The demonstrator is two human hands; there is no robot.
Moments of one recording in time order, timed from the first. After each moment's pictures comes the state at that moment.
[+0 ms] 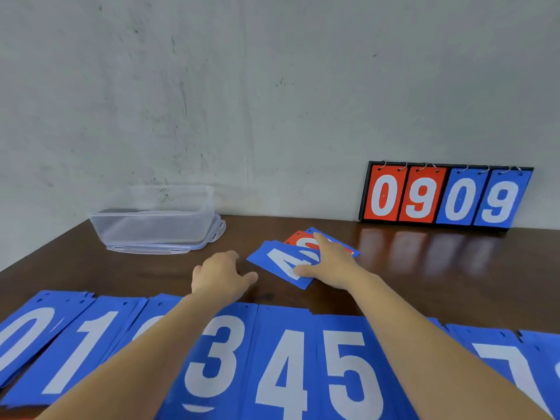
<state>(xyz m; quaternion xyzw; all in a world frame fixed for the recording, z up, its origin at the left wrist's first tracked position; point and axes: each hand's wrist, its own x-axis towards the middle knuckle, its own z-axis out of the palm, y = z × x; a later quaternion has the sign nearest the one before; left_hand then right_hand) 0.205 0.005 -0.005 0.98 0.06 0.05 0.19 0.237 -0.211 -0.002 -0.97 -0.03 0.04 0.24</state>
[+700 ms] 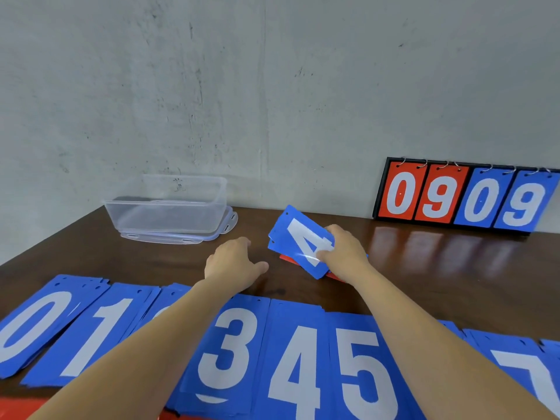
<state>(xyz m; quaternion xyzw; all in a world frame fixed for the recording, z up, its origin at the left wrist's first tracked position) 0.214 0.010 -0.002 0.97 0.05 0.04 0.23 0.248 -0.199 -0.006 -0.95 0.00 -0.06 0.32</state>
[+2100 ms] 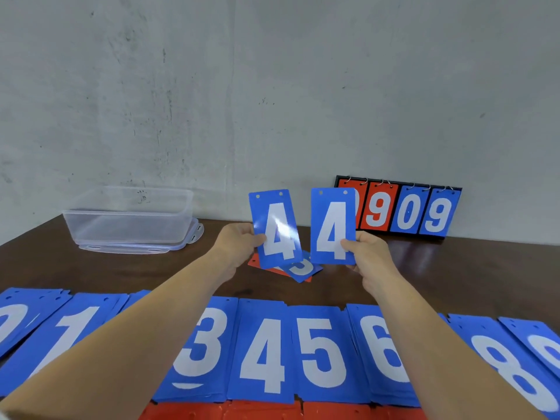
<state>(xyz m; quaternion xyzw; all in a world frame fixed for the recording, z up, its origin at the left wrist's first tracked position) 0.200 -0.041 0.046 0.77 -0.01 0.00 0.63 0.163 -0.260 0.043 -0.74 0.14 -0.16 0.64</state>
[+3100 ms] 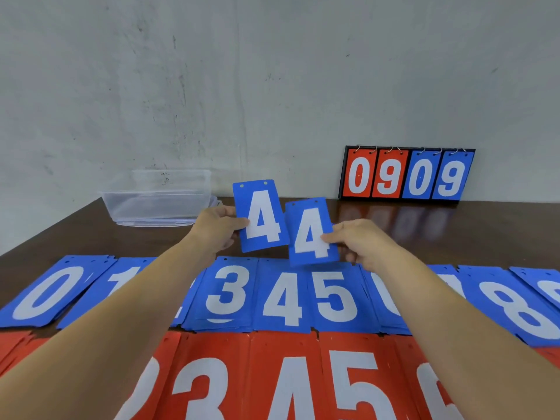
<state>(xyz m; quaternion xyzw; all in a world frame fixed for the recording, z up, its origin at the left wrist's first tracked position) 0.145 0.016 0.034 0.76 0.04 0.00 0.65 0.118 -0.230 0.034 -0.80 0.15 0.03 0.59</state>
